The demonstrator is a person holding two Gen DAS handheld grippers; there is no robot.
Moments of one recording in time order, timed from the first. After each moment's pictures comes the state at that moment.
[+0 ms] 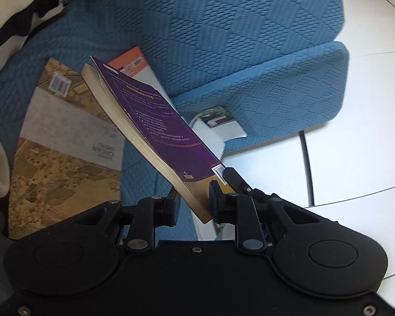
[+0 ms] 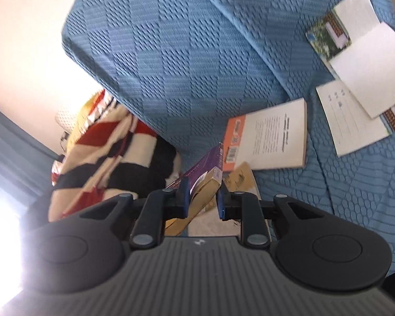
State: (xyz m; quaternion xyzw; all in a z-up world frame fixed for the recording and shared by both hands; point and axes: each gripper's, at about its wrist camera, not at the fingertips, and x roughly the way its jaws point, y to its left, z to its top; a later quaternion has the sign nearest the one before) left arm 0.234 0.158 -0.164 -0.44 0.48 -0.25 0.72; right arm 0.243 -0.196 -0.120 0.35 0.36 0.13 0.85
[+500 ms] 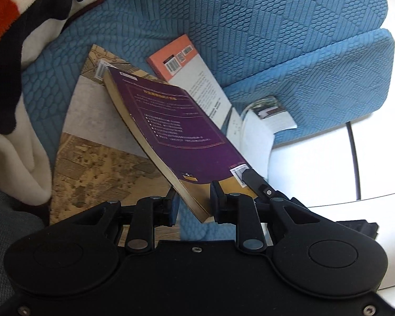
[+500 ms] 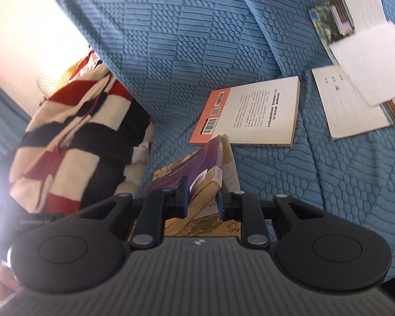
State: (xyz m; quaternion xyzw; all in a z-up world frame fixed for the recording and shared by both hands) left arm 0.241 0.157 -0.211 -0.38 0.53 -0.19 0.73; right arm 0.239 -0.155 -0.167 0.26 0.39 0.12 0.88
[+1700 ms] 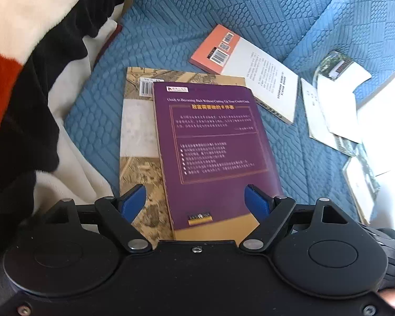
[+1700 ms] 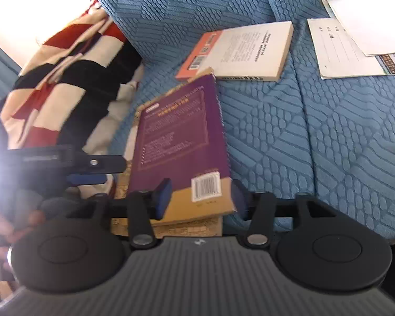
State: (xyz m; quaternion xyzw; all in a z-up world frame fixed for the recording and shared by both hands) left arm 0.243 0.114 -0.210 -0.13 0.56 -0.09 0.81; right arm 0.204 -0.159 -0.213 0.21 0.46 0.16 0.85
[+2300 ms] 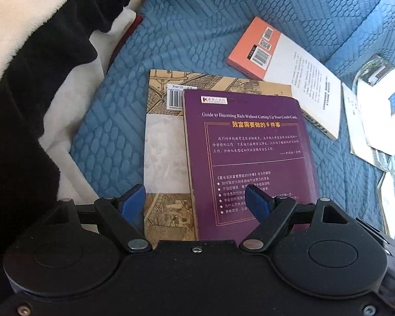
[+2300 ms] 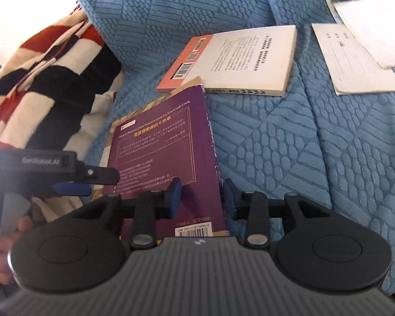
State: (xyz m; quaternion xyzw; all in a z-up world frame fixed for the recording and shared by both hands) left arm 0.296 0.123 -0.250 -0.11 0.59 -0.05 0.79; right arm 0.252 -0.129 -0.244 0.19 0.45 0.12 0.86
